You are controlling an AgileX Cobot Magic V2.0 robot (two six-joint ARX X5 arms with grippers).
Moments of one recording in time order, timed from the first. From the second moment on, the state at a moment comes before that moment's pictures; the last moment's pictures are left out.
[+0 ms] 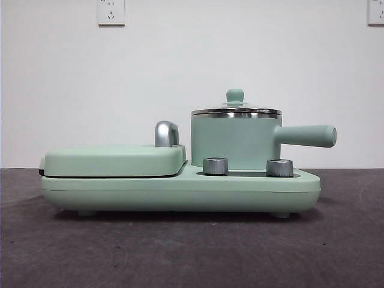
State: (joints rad) left arm -0.05 0.02 0.03 -0.12 0.00 -0.02; right arm 0.68 0.46 0.96 -0.98 -0.02 0.26
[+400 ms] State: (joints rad) left arm -0.05 0.01 0.03 -0.15 0.00 -0.02; right arm 0.68 0.46 0.96 -0.98 -0.02 0.26
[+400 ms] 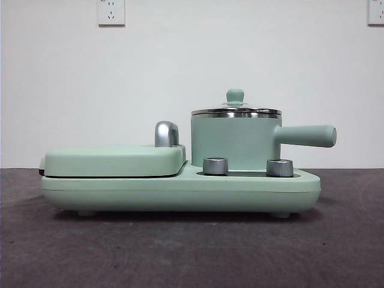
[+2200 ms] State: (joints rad) left arm -0.05 0.01 0.03 -0.15 0.00 -0.02; right arm -0.02 0.01 0.06 -0.29 0.11 0.08
